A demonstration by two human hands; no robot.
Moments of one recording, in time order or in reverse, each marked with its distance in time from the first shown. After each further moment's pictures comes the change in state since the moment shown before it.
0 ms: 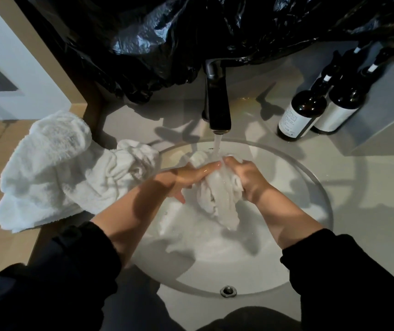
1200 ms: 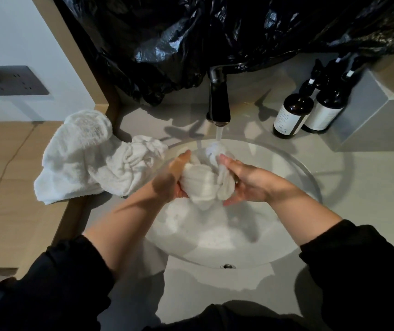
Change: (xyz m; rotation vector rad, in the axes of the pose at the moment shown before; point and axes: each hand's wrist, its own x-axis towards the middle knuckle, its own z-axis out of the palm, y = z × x) left_hand -0.041 -0.037 0.005 -0.600 0.184 0.259; right_hand -0.043 0.002 -0.014 -0.015 -0.462 0.128
